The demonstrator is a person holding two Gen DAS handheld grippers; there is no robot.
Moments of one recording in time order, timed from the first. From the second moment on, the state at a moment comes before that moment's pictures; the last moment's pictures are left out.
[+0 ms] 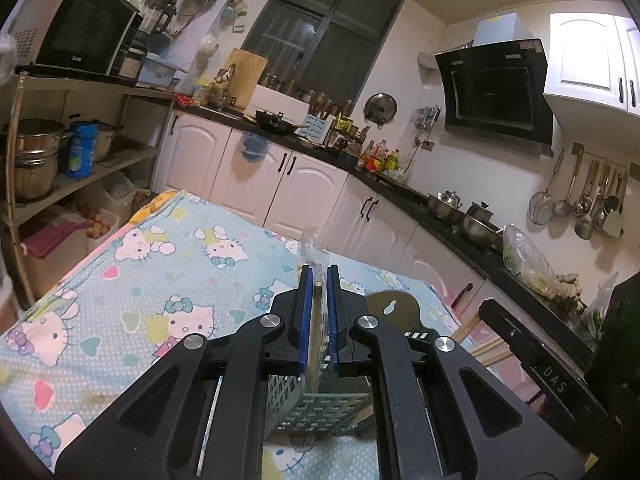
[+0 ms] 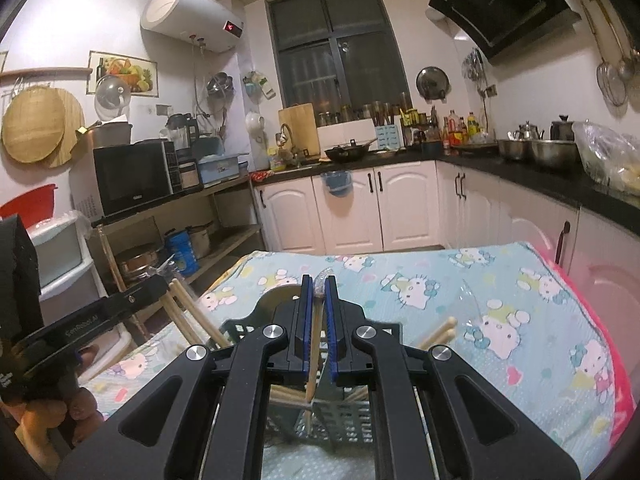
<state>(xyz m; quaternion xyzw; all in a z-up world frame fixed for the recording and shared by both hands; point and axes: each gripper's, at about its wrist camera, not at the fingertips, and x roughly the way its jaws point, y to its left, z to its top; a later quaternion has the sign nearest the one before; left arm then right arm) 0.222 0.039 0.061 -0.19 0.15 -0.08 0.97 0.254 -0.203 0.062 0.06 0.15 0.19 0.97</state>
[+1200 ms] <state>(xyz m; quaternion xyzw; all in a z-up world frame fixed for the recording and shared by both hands) 0.179 0.044 0.065 -0.19 0.17 -0.09 0.96 0.203 -0.225 0.068 0.08 0.18 0.19 0.96</state>
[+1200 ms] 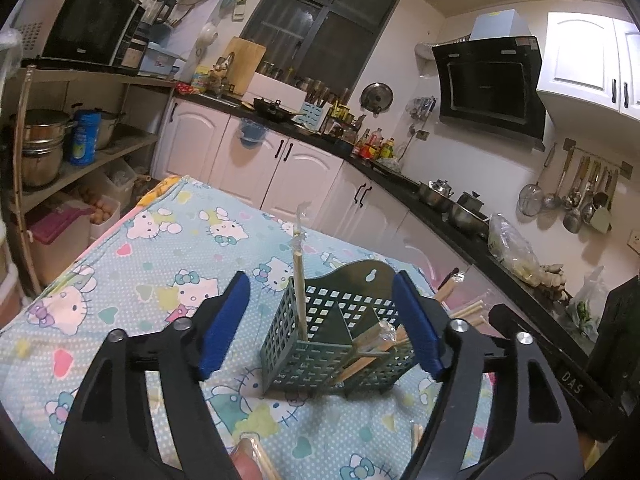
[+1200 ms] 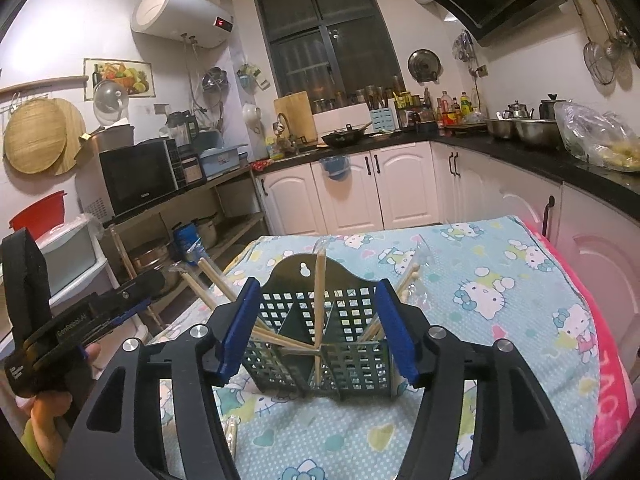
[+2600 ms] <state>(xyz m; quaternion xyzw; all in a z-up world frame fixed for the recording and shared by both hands) 0.132 0.051 0.025 -0.17 0.26 -0.07 0.95 0.155 -0.237 0.037 0.07 0.25 0.18 0.95</state>
